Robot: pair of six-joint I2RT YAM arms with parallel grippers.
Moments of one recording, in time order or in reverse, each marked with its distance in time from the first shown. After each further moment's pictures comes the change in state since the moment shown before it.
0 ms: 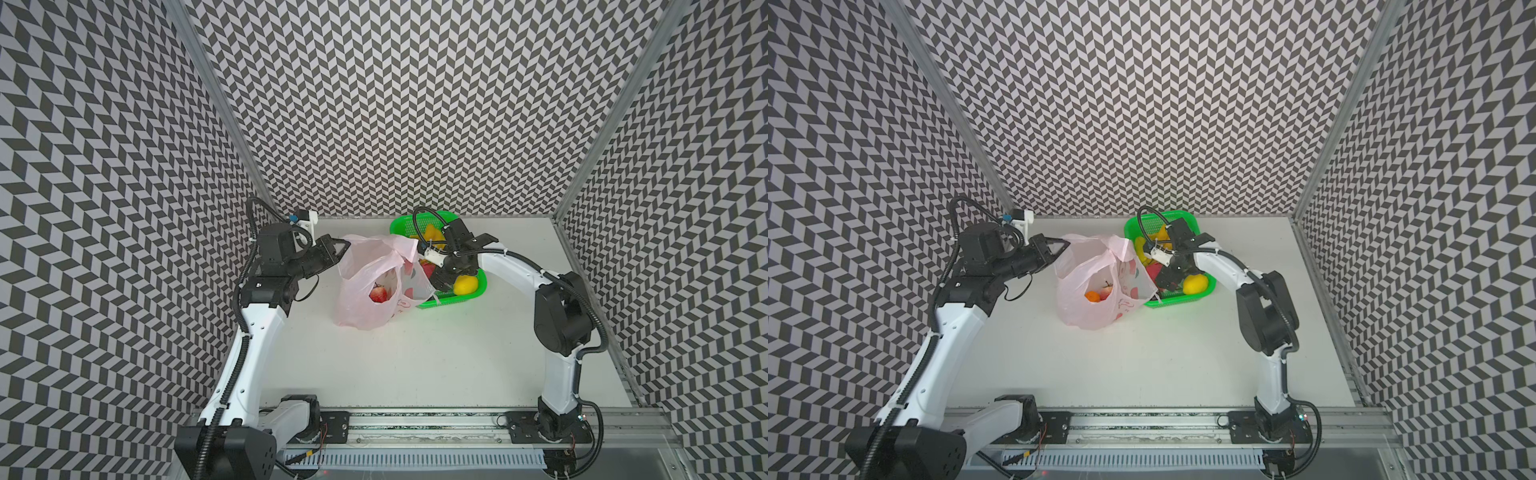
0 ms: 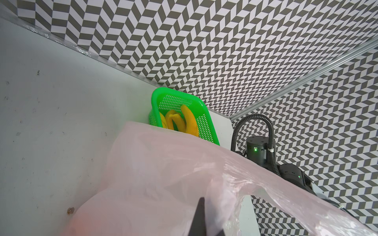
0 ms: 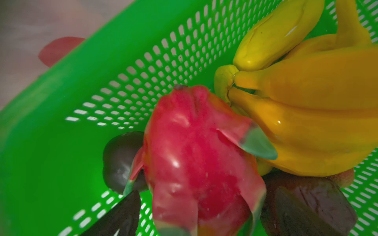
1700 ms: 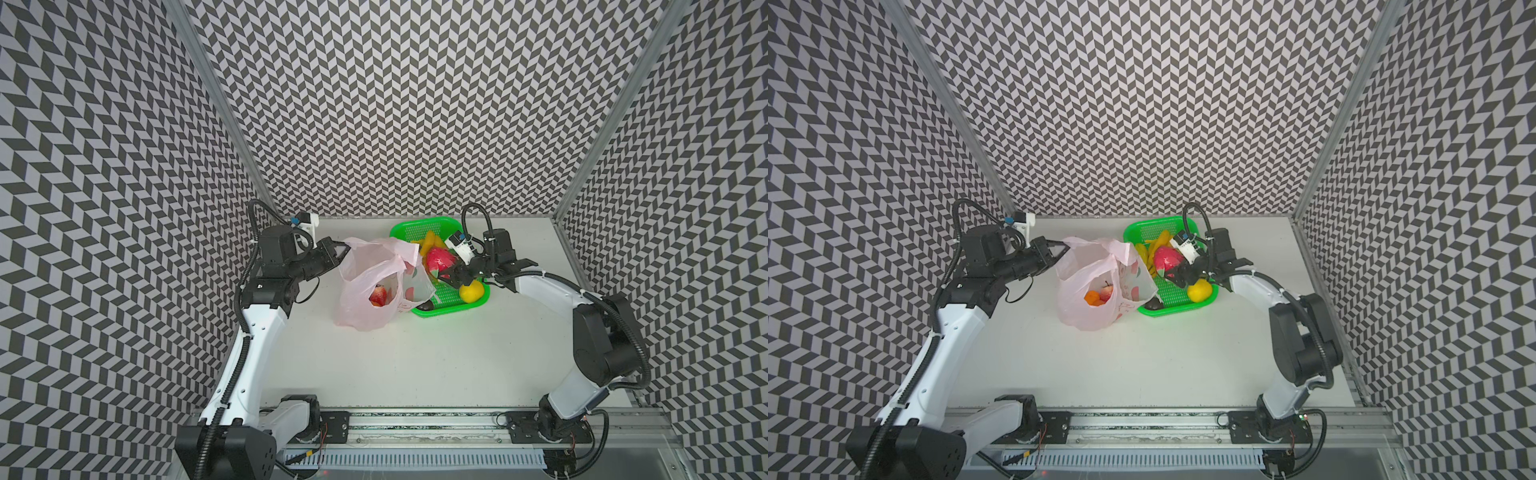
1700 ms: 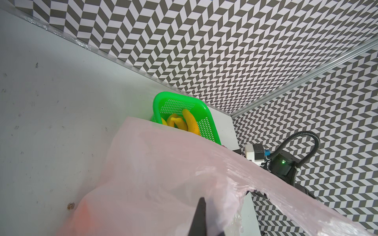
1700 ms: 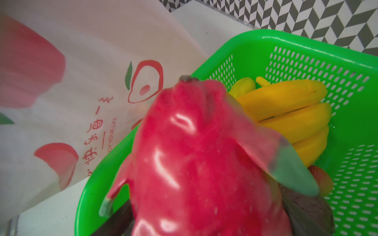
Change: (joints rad) left arm 0.000 -0.005 -0.023 0.000 0.006 0.002; right arm -0.183 -0.320 -0.497 0.612 -0.416 0.329
